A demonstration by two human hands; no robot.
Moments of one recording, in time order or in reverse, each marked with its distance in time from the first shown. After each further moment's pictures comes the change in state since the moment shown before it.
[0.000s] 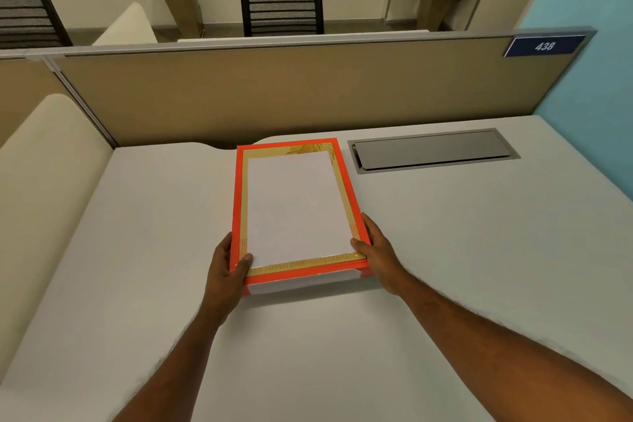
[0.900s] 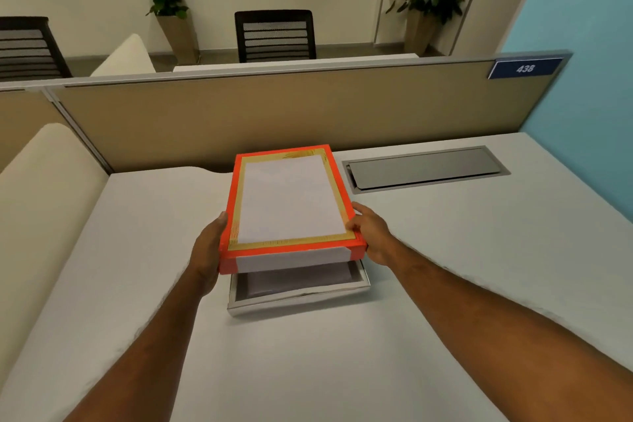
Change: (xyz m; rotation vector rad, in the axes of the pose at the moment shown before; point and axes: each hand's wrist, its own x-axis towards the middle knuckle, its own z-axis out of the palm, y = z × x) left_hand 0.062 0.080 -0.021 -0.352 -0.168 -0.064; right_hand 0.045 -0.080 -0.003 0.155 0.091 0.169
